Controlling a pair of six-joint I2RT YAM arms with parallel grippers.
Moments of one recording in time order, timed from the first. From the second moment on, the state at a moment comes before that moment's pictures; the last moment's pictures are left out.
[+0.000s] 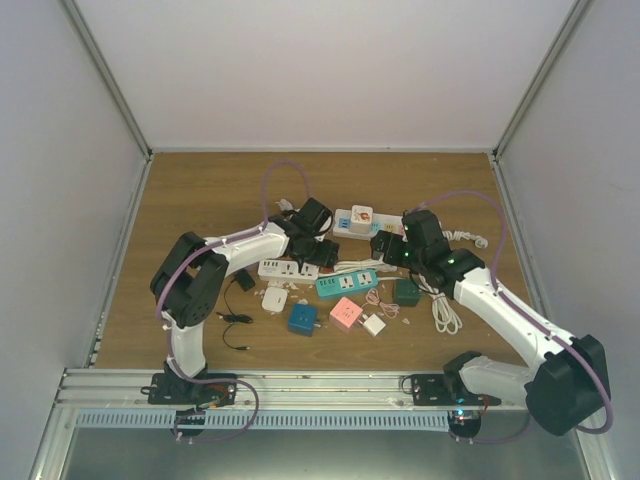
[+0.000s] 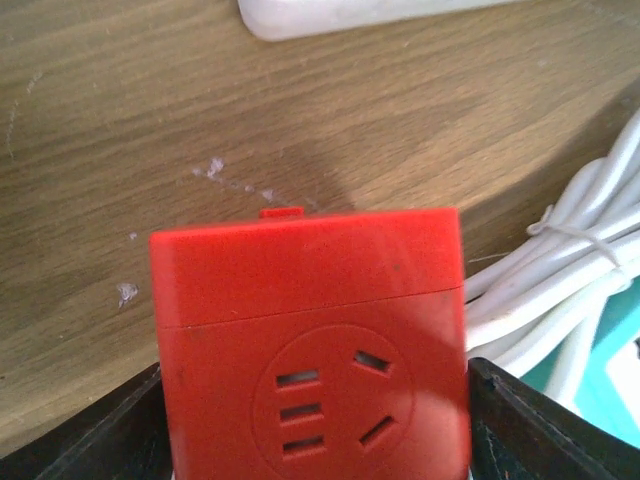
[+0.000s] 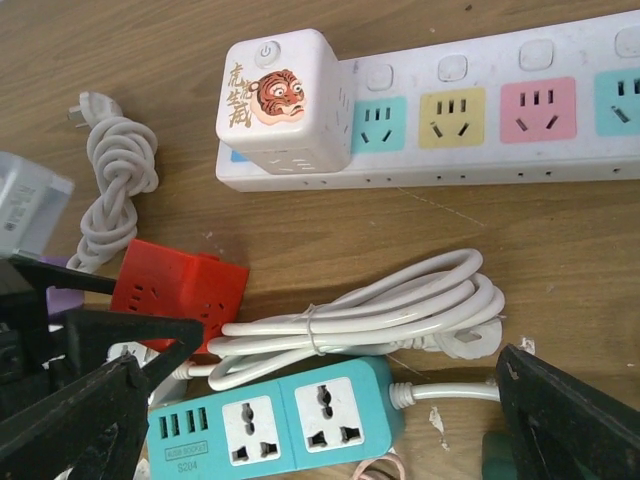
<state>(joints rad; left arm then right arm) -0.68 1.88 1.29 -0.49 0.12 -0.38 0.49 1.15 0.82 -0.47 0.06 0.63</state>
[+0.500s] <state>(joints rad) -0.74 1.81 1.21 -0.42 0.03 -0.33 0.49 1.11 0.83 -0.50 -0.05 0.63</state>
